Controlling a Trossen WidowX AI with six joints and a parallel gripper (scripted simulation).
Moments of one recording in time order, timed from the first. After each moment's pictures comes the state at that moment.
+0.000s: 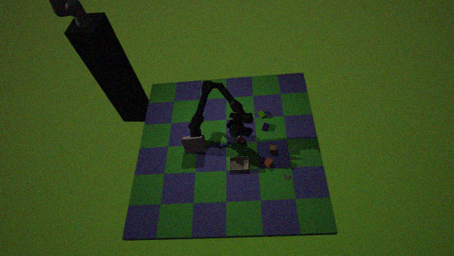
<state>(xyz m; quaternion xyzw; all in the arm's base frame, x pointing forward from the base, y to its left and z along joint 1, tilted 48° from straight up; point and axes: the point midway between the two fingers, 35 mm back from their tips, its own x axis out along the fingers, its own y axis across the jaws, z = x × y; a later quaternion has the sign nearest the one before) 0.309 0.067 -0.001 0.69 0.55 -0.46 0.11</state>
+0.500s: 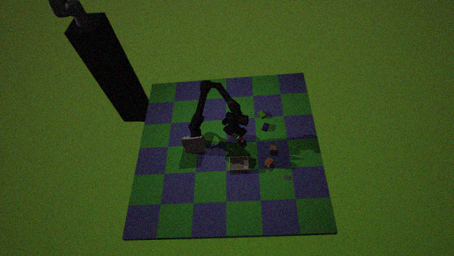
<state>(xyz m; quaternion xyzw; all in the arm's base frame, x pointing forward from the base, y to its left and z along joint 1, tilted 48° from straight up) 0.266 0.075 0.013 0.66 0.57 -0.49 0.03</state>
